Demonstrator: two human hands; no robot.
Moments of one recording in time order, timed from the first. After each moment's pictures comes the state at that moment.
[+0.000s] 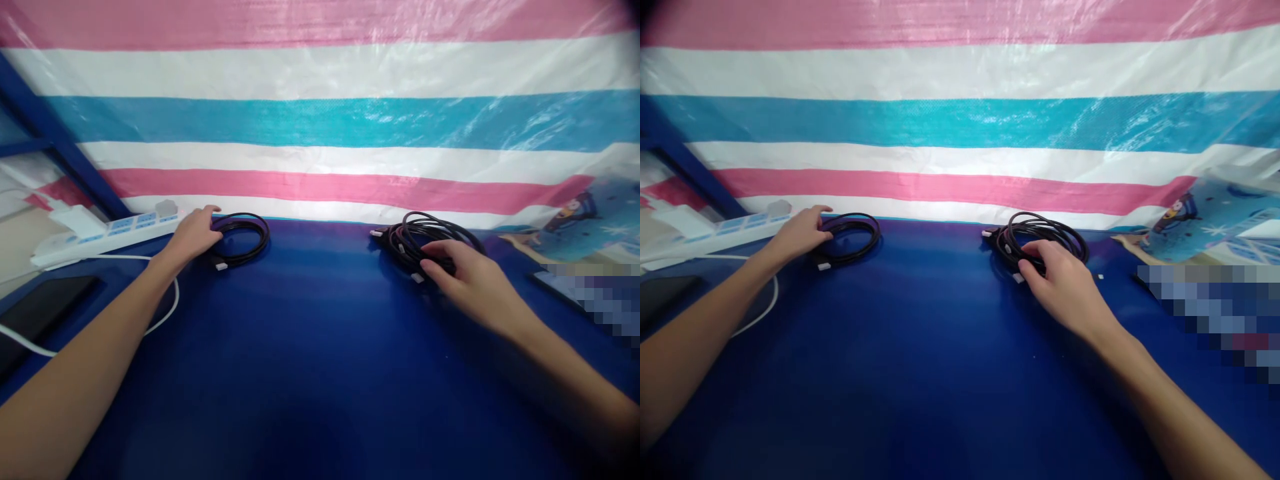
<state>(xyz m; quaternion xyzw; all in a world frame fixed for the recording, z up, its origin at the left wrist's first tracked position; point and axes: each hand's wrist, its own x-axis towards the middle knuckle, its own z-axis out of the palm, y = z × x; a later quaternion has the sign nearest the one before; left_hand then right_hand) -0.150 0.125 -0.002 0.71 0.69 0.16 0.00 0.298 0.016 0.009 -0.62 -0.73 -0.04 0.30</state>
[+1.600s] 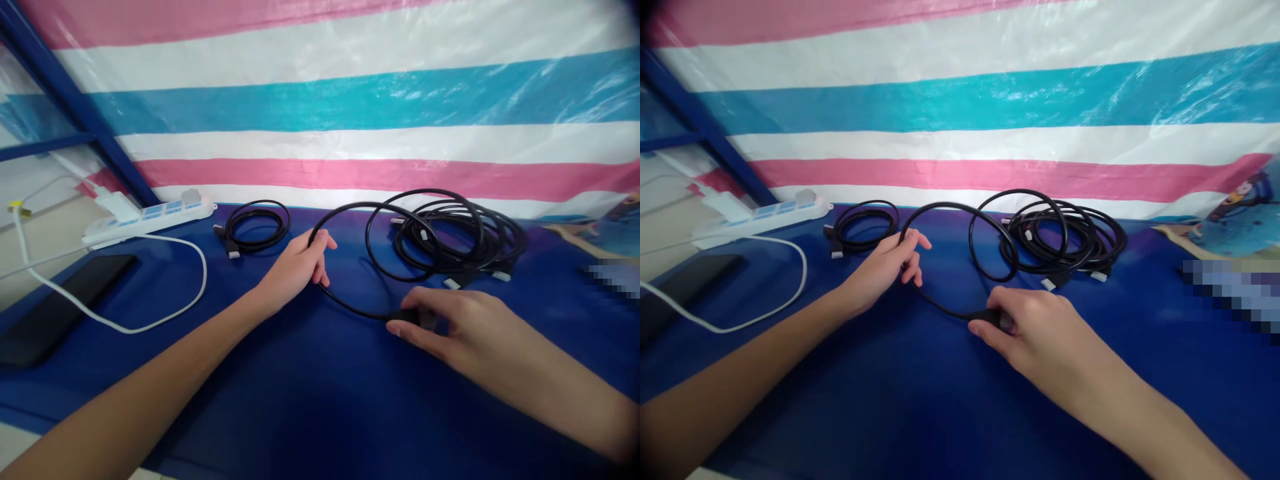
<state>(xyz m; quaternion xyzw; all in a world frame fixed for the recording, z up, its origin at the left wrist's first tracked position) 0.011 0.004 0.007 0.60 0.46 0.42 0.50 0.229 -0.052 0.018 -0.53 -0.82 0.16 0.12</state>
